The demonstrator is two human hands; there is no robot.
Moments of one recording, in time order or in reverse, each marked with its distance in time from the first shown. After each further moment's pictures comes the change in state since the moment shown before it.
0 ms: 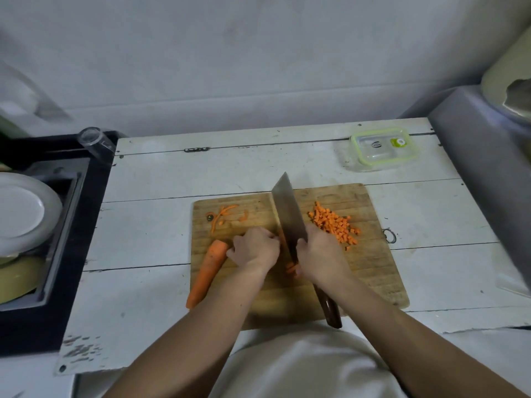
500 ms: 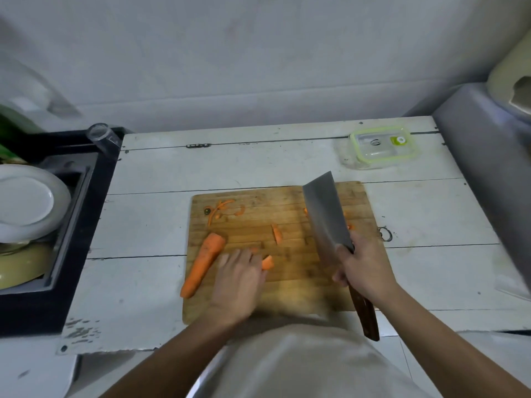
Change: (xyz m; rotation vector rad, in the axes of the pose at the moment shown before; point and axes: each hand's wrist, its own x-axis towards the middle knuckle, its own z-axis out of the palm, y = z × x) left_hand -0.051 -0.074 0.012 0.523 0.263 0.676; right_hand -0.029 0.057 -0.061 0.245 -0.022 0.114
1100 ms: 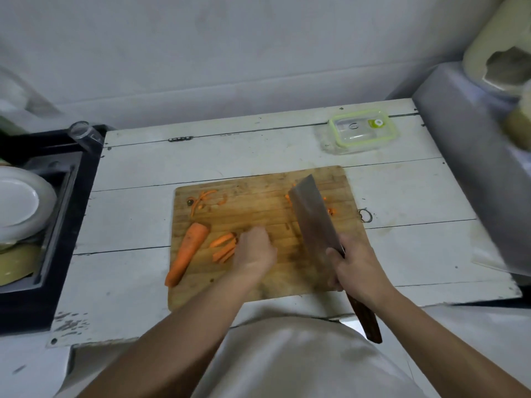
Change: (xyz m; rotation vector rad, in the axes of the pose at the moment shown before) left_hand 0.055 0.066 -0.016 -0.472 -0.401 -0.481; right_hand -0.027 0.037 -0.014 -0.043 -0.038 -0.041
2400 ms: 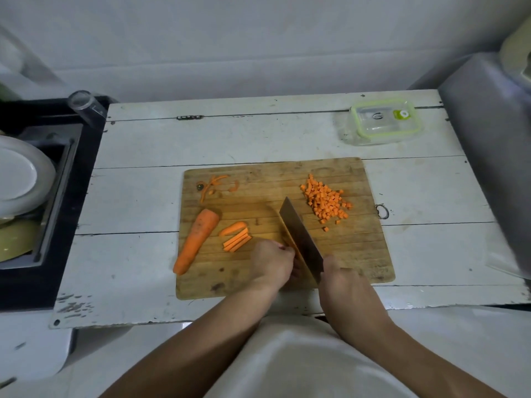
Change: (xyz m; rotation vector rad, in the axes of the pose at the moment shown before) left_hand -0.031 -0.009 0.026 -0.743 -0.070 -0.274; right_hand -0.037 -0.009 0.055 -0.779 0.049 -0.230
